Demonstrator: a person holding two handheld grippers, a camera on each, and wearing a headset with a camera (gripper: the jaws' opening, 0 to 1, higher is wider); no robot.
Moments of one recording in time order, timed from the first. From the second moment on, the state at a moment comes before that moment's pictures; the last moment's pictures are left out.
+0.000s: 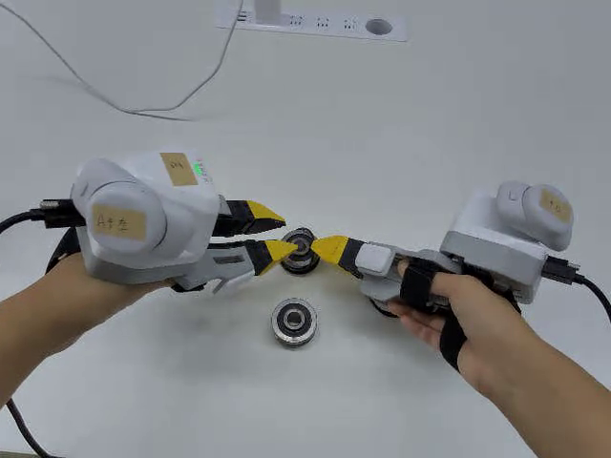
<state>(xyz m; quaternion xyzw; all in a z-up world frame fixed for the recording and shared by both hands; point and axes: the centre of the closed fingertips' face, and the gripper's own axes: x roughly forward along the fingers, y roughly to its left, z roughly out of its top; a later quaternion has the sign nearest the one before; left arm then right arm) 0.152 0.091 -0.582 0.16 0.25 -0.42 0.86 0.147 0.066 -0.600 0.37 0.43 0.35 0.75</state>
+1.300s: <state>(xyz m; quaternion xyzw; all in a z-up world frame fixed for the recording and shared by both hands) 0.152 0.112 -0.570 0.14 0.24 -0.39 0.88 0.151 0.082 -0.563 0.39 0.39 0.39 0.74</state>
